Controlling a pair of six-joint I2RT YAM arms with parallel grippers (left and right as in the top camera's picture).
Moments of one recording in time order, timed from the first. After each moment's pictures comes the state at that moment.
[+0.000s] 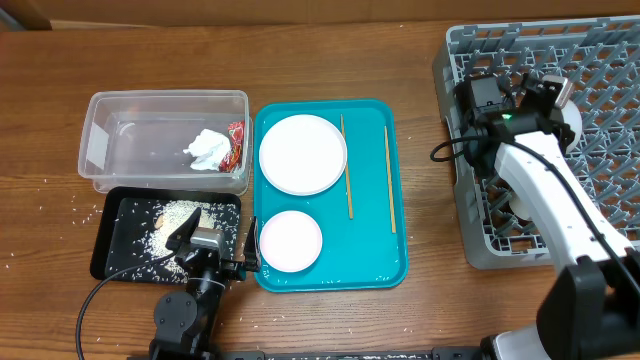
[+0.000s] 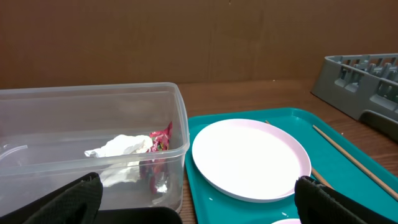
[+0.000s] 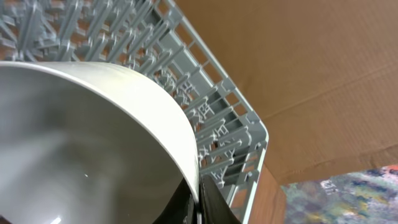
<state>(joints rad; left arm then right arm) -0.18 0.02 0.01 -0.08 0.01 -0.04 0.18 1.68 1.32 -1.05 1.19 0.57</state>
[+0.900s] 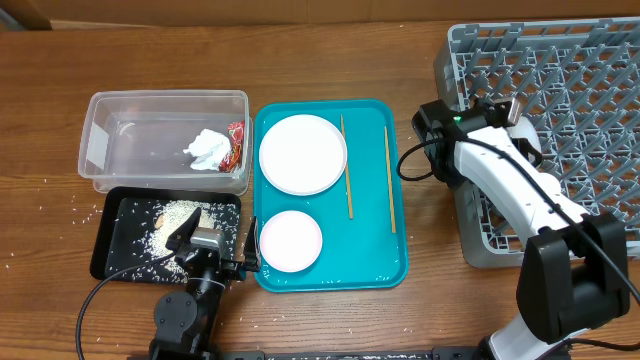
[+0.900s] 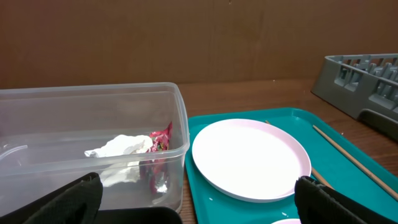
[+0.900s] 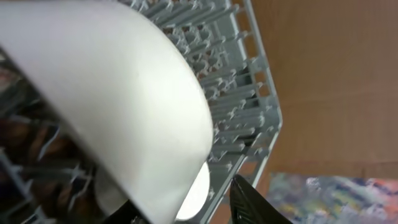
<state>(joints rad) -0.18 0.02 0.01 -0.08 0.01 -0.04 0.31 1.79 1.32 -1.29 1.09 0.67</state>
